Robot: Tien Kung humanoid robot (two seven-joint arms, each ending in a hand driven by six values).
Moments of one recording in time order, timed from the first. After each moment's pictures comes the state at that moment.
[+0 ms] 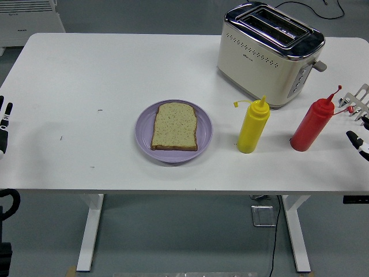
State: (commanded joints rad) left arm -0.07 0.00 -1.91 -1.38 0.48 0.09 0.03; right arm -0.09 -0.43 1.36 1.42 -1.06 -0.17 0.37
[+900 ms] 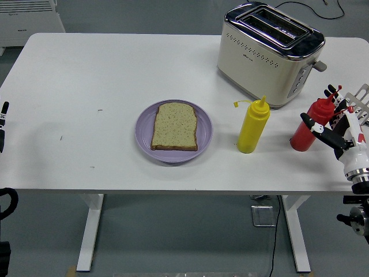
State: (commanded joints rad) left arm -0.08 0.00 -1.92 -1.38 0.48 0.09 0.03; right arm 0.15 -0.29 1.20 1.27 -0.99 -0.24 0.39
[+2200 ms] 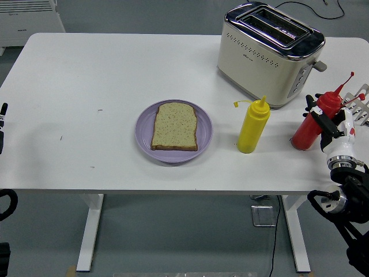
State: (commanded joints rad) left arm -0.08 0.00 -1.93 -1.38 0.47 0.09 0.02; right arm 0.27 -0.21 1.11 1.23 -0.52 -0.46 0.39
